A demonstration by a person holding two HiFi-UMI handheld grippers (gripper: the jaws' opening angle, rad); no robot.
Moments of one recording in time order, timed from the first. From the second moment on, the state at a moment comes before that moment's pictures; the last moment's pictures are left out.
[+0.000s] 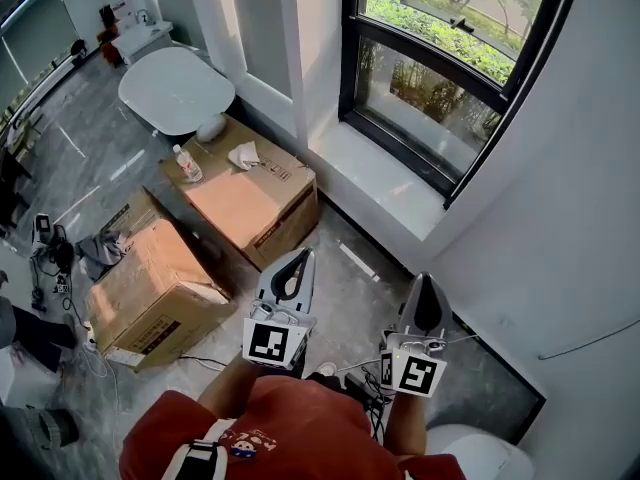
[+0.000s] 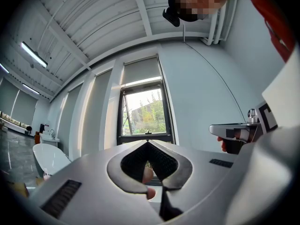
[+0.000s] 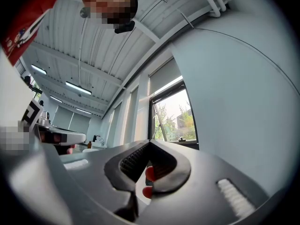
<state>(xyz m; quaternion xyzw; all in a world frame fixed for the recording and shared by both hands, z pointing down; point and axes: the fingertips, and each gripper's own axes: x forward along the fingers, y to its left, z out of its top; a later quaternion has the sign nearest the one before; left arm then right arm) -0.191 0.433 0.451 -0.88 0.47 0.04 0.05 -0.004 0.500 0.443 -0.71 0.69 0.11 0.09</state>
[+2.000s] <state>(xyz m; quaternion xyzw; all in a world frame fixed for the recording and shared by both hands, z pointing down) -0.232 0.085 0.457 -0.90 0.42 0.09 0.01 -0.043 0.166 0.426 -0.75 0.65 0.14 0.06</state>
